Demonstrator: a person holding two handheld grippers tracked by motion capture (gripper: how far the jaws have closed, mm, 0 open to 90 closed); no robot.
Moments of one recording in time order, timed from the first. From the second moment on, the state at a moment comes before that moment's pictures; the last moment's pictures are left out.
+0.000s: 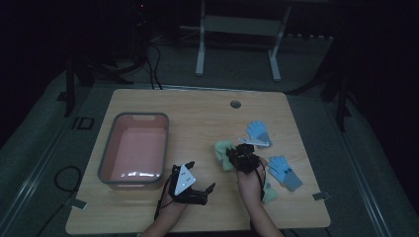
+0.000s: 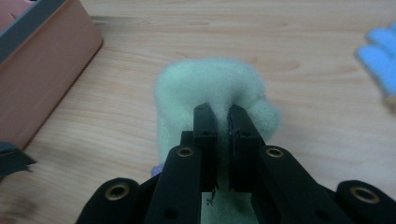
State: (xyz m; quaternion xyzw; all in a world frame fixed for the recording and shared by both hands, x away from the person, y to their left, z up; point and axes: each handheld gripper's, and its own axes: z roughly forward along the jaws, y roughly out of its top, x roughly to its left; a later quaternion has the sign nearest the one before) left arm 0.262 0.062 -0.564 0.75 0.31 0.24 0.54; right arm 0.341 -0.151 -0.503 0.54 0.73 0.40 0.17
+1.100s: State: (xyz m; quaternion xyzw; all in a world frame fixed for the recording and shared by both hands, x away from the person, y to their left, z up) left arm 0.263 0.062 -0.564 0.75 0.31 0.24 0.54; right arm 0.332 -0.151 -0.529 0.51 0.76 0.36 0.18
